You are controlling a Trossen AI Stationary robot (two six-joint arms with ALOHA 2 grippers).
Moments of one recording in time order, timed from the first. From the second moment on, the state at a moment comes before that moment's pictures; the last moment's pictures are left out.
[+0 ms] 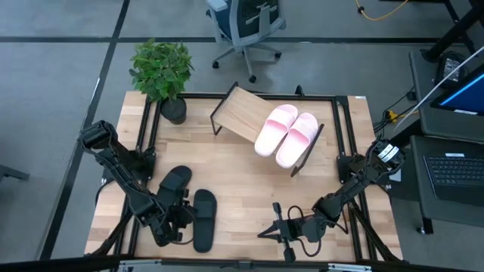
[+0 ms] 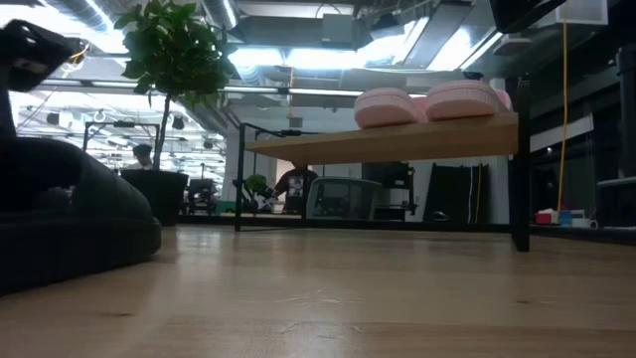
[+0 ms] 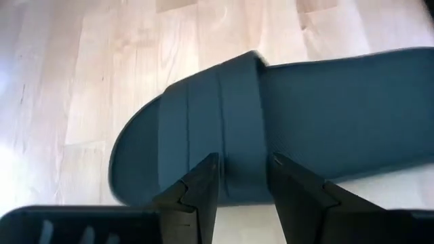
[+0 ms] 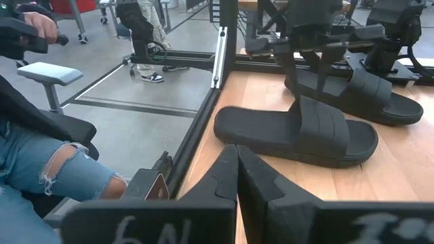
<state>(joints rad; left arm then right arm) -0.92 1.55 0.84 -0.48 -0.60 -0.70 0.78 1.79 0.88 0.66 0.52 0.17</state>
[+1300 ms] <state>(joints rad) -0.77 1.55 0.81 -0.52 -0.67 -0.57 0.78 1.79 0.88 0.66 0.52 0.18</state>
